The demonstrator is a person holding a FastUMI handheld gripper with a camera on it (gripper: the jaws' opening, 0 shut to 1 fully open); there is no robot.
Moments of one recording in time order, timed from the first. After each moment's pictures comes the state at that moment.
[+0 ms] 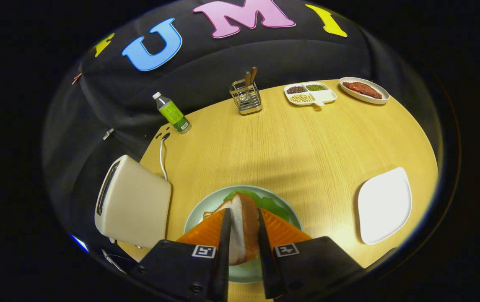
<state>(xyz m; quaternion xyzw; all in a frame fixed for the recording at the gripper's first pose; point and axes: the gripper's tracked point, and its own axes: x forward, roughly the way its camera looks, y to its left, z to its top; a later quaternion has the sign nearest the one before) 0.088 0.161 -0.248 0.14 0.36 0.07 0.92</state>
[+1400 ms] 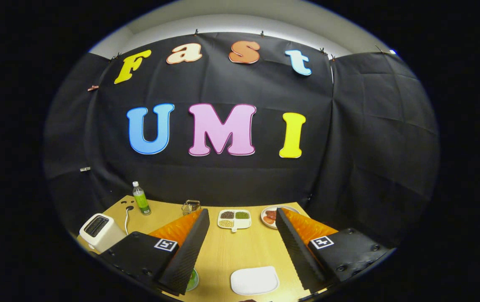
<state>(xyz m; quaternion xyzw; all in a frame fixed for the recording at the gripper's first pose) 0.026 -0.023 0.059 0.00 0.00 -0.07 1.00</state>
